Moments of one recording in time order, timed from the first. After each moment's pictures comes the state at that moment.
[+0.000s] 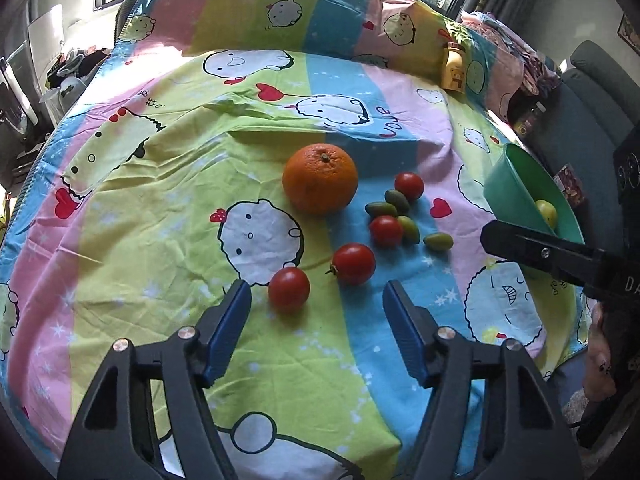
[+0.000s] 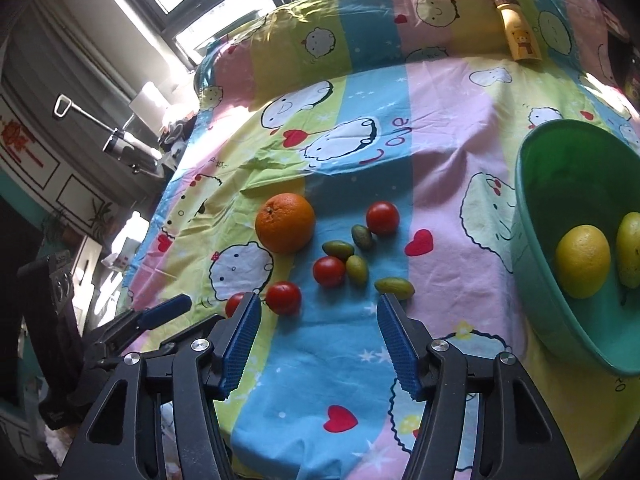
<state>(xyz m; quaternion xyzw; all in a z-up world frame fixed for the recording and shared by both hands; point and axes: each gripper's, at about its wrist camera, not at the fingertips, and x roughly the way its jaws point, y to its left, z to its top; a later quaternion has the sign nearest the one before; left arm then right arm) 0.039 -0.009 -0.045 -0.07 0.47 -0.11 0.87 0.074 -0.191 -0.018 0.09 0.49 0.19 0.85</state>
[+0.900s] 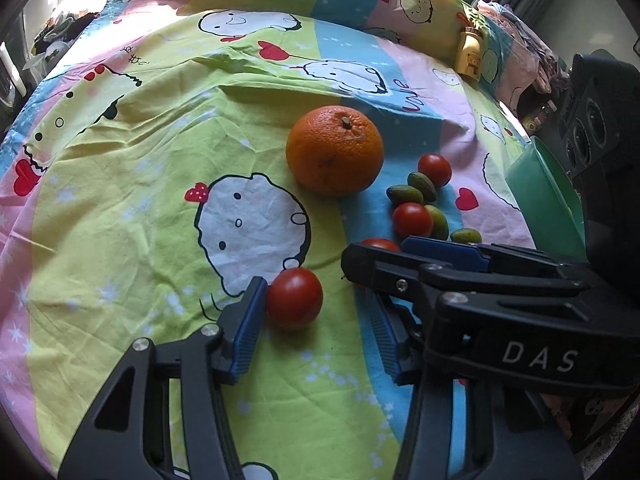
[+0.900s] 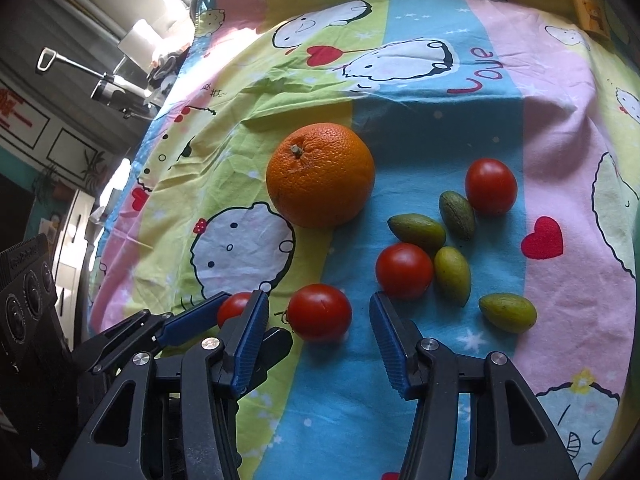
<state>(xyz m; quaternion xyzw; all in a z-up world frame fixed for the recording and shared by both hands) 0.065 -0.005 -0.081 -0.10 0.51 -0.11 0.85 0.121 -0.119 -0.085 0.04 0.58 0.20 0.79</state>
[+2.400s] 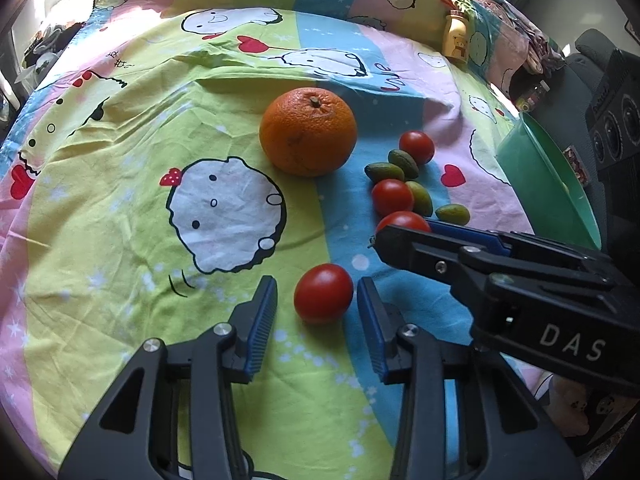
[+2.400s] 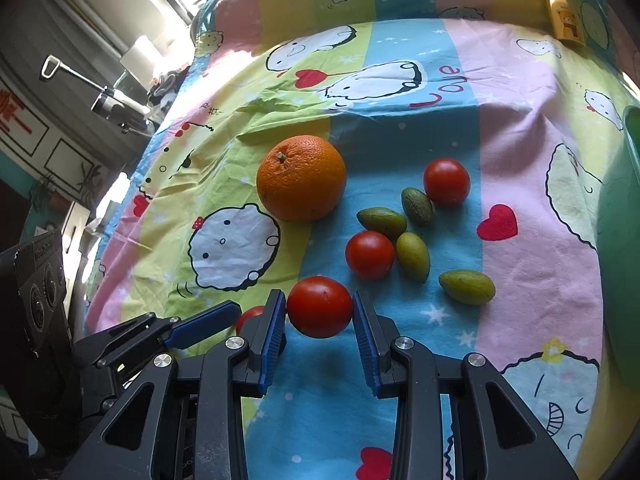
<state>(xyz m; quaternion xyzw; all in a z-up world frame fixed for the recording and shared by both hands) 0.057 -0.023 -0.083 -0.07 0.51 -0.12 0.85 0.099 -0.140 -0.073 0.05 0.54 0.18 0.82</state>
